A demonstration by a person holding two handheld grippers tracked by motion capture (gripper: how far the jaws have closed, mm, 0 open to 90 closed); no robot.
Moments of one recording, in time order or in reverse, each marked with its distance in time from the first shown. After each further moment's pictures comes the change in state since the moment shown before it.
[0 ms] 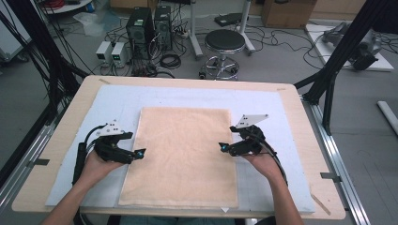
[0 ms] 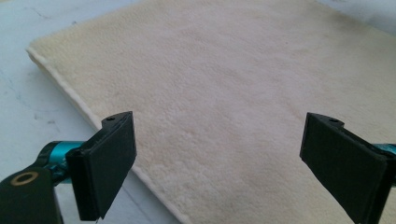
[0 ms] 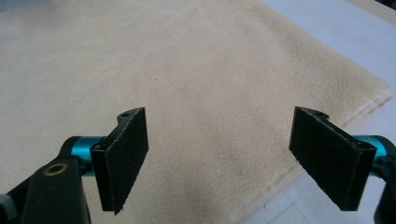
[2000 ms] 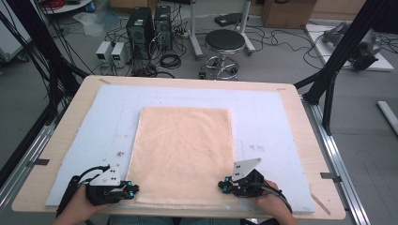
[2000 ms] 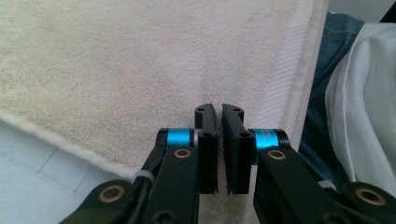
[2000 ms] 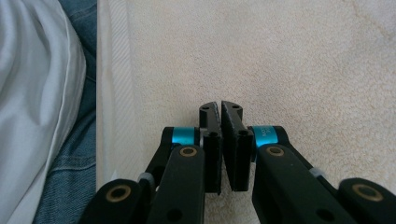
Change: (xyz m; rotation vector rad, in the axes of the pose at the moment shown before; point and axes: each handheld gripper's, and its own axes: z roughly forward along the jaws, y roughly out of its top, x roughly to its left) left arm -0.074 -0.069 -0.039 0.181 -0.246 0.232; right arm 0.091 -0.065 -0.016 0.126 0.267 -0.226
